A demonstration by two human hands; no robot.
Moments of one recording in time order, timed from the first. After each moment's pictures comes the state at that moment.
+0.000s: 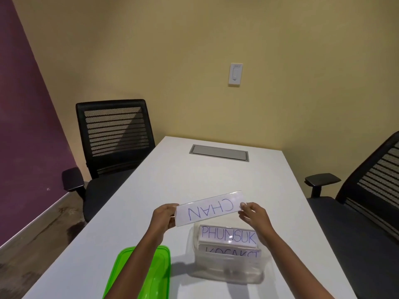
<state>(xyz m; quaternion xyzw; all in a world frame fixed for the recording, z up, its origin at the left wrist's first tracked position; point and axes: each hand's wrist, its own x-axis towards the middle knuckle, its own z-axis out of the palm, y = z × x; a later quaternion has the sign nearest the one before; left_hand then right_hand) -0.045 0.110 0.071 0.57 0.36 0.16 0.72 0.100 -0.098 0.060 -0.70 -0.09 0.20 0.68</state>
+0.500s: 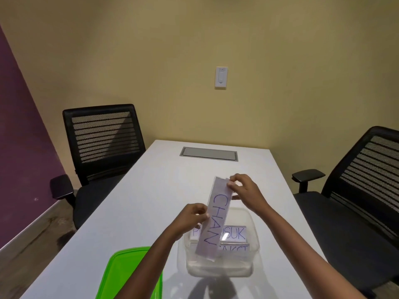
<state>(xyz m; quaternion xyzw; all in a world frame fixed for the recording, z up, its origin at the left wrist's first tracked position) -0.018 0.044 0.094 0.80 0.13 0.00 0.59 0.099 -0.106 0.136 -0.78 -0.29 0.09 0.55</state>
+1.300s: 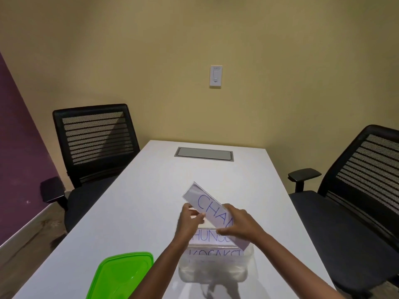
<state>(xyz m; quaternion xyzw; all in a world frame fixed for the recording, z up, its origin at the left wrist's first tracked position) 0.010 0.014 0.073 0.70 0.29 0.13 0.64 0.099 -0.128 0.078 -0.89 -0.35 0.14 0.27</state>
